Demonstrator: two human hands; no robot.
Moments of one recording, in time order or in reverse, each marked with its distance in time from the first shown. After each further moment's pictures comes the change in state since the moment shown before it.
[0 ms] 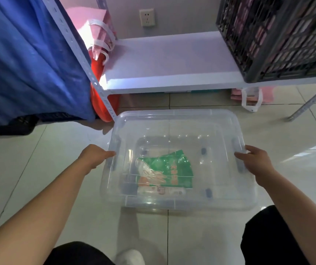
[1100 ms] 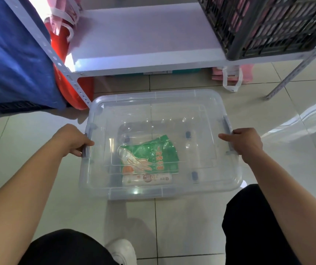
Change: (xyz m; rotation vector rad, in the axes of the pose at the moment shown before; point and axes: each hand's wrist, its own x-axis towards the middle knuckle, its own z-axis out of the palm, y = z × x) left_hand 0.037 0.027 0.003 0.141 -0.088 -0.013; right_hand 0.005 -0.006 -0.007 -0.370 0.163 0.020
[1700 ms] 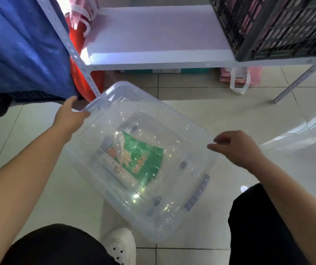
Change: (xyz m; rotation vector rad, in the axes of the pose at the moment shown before) left_hand -0.016 -0.012 -0.020 -0.315 0.373 0.317; right_hand -0.079 -0.026 -0.013 -0.309 -0.270 -0.395
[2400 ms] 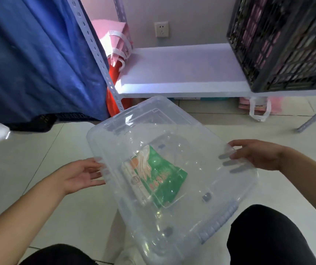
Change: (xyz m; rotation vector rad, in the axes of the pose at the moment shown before) left_hand -0.112 -0.016 -0.071 -0.755 -0.508 -0.628; right_hand 0.054 -0.005 -0.059 0.726 -0.686 0.138
